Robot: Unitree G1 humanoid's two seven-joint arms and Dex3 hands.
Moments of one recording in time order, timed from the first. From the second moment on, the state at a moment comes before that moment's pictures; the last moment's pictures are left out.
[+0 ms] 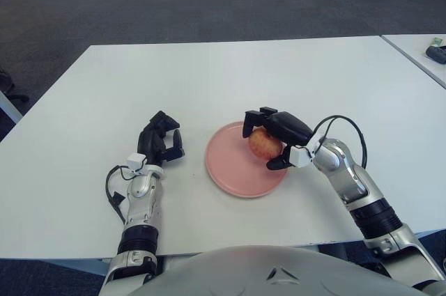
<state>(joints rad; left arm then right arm) 0.01 0.00 0.20 0.47 -0.17 -0.50 -0.15 -0.15 -0.38 0.35 -0.05 -0.58 -0.33 0.40</state>
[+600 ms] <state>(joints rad) 0.01 0.00 0.20 0.47 -0.18 -0.49 -0.15 -0.16 -0.41 0.38 -0.10 -0.68 -0.30 0.37</state>
